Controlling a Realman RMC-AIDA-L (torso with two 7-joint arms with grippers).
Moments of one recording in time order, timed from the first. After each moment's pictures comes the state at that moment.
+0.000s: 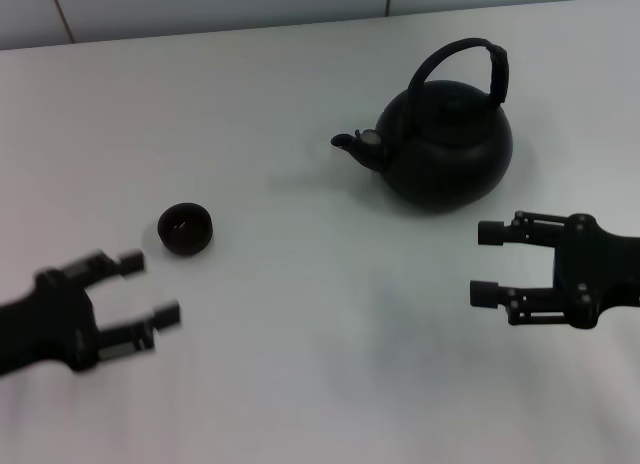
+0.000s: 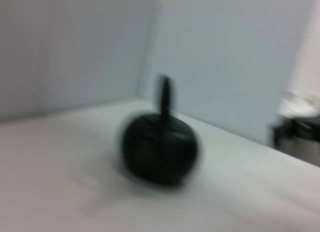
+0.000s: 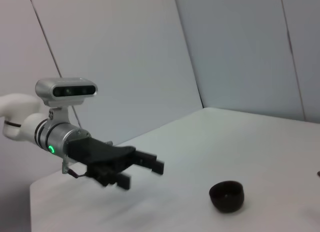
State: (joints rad) left arm -0.19 -2.05 1.01 0.78 1.68 1.59 -1.31; right arm 0.22 2.08 -0.76 -0.89 -1.85 -1.80 1.38
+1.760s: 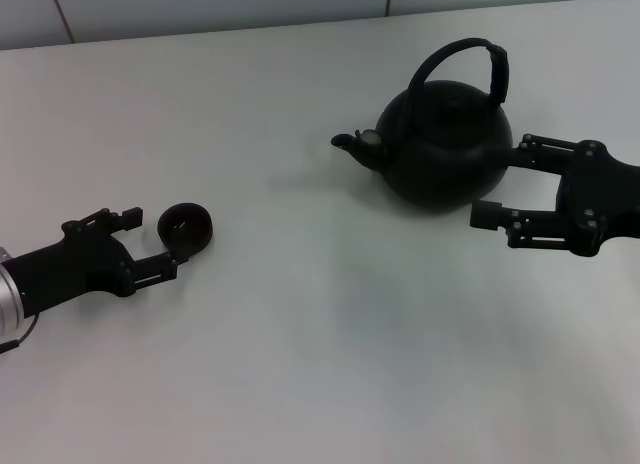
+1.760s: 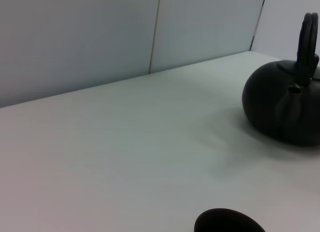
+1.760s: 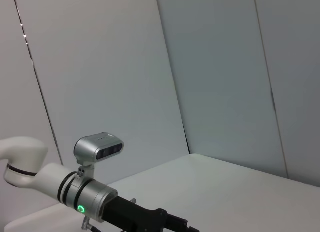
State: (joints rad) left arm -0.33 -2.07 1.17 0.63 1.61 1.08 -1.27; right arm 0.28 2.08 -0.67 -0.89 -1.79 -1.82 1.38
